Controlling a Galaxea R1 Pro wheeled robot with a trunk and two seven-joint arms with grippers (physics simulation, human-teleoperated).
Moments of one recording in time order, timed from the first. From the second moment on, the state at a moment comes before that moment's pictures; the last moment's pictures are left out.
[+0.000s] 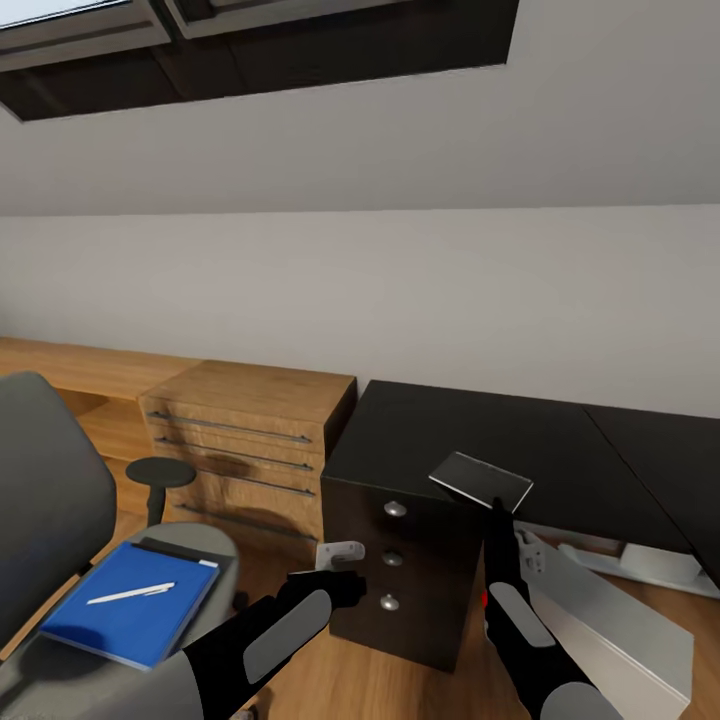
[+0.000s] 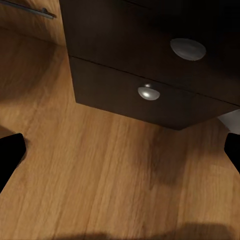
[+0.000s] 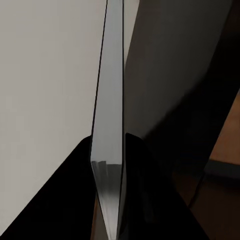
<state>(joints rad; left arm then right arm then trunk) -0.61 0.02 -0.98 -1.00 1.22 0.37 0.75 -0.50 0.03 0.05 -0.66 -1.53 -0.46 0.39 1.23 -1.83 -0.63</state>
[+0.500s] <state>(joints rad) -0.61 0.02 -0.98 -1.00 1.23 0.37 0.75 -0.50 0.03 0.05 -0.70 -1.53 -0.46 0.38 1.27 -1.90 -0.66</state>
